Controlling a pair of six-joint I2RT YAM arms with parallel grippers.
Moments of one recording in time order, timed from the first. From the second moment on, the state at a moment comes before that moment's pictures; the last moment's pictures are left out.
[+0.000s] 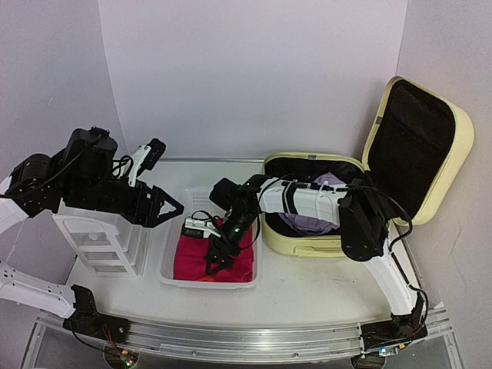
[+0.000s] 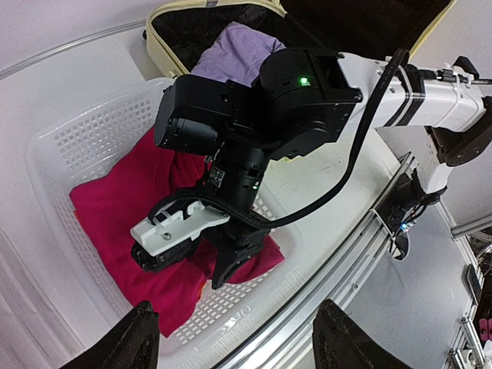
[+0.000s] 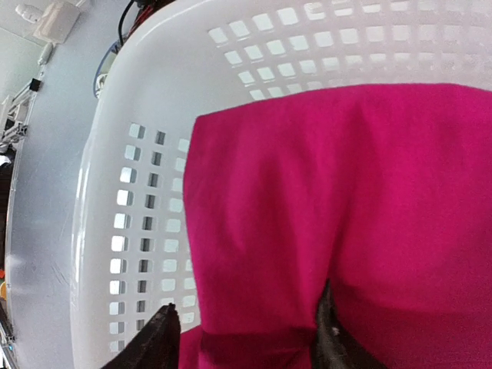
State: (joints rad) left arm -1.05 1.00 1.27 -0.88 -0.03 -0.46; right arm 0.98 2.39 2.03 -0.93 -0.77 -0.48
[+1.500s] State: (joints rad) left arm -1.05 1.06 1.27 -0.88 -0.06 -0.42; right arm 1.02 2.24 1.72 -0.61 -0.60 0.23
